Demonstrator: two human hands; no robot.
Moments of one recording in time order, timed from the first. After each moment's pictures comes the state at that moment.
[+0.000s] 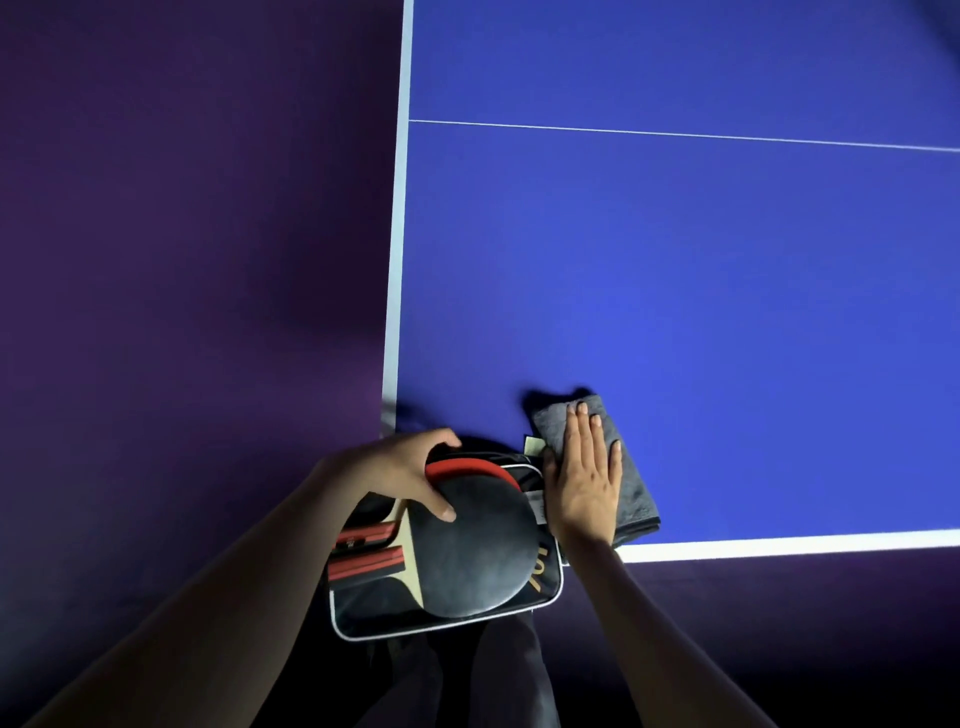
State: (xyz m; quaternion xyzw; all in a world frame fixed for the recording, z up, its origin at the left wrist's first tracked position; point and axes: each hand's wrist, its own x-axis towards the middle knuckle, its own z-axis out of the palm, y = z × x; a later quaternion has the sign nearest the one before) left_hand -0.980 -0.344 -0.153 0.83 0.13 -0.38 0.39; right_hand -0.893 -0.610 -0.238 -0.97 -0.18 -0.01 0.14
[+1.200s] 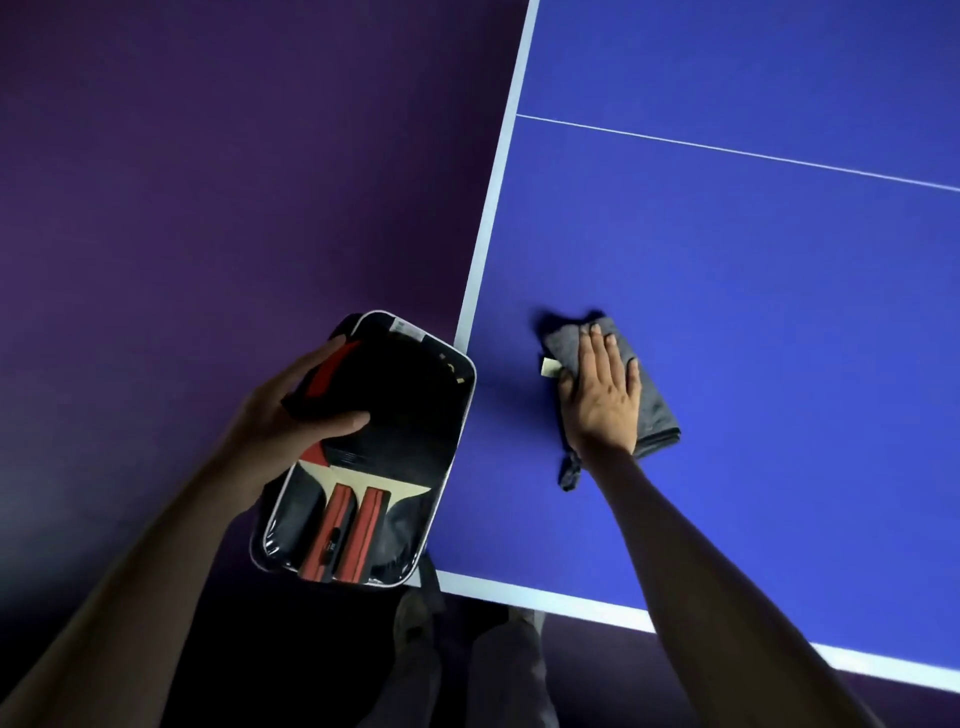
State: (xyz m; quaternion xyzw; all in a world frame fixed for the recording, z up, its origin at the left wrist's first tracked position) left_hand -1.076 -0.261 -0.088 0.70 0.40 0.09 0.59; right_hand -0.784 -0.483 -0.240 -0.94 -0.31 0.00 0.15
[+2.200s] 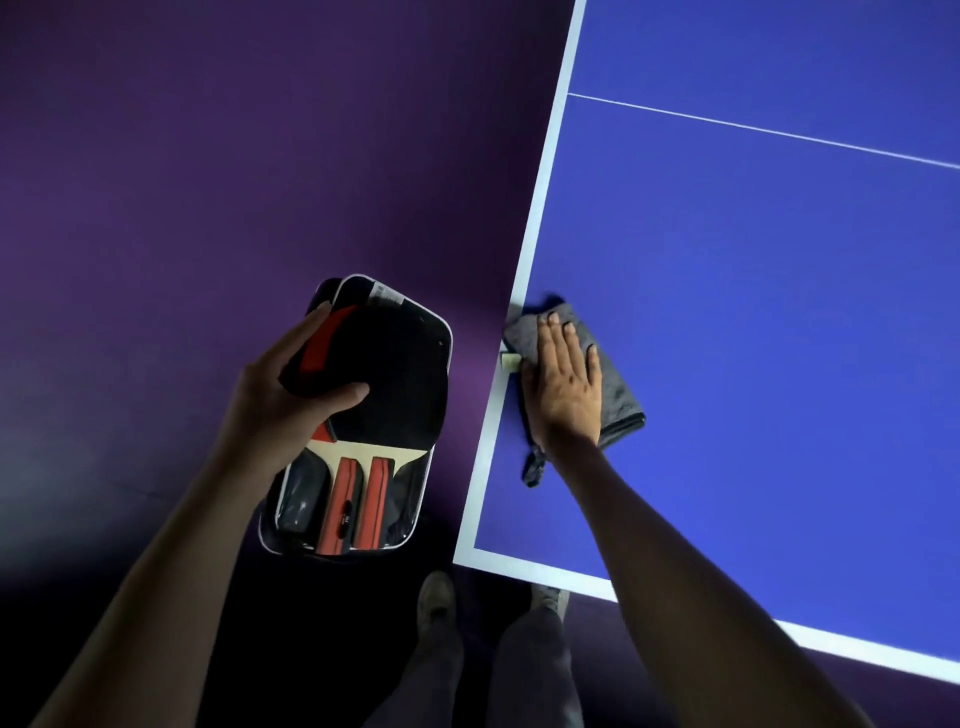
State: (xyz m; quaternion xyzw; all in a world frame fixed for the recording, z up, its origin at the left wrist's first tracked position) left_hand -1.117 -0.246 -0.078 0.70 0.44 0.18 0.53; right_hand -0.871 -0.414 -0.242 -0.92 -0.36 0.01 0.18
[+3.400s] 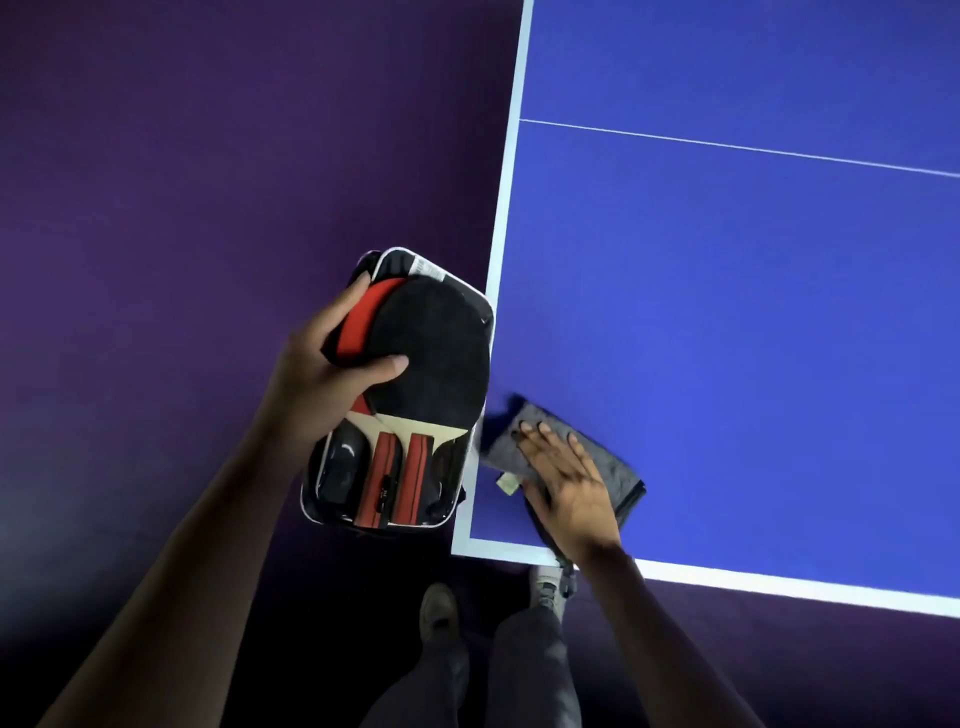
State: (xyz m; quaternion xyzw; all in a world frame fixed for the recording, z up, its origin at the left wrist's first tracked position) left_hand -1.077 -0.257 -0.034 0.73 0.35 0.17 0.56; right_hand -0.940 -0.539 -0.237 -0.84 -0.50 0.00 0.22
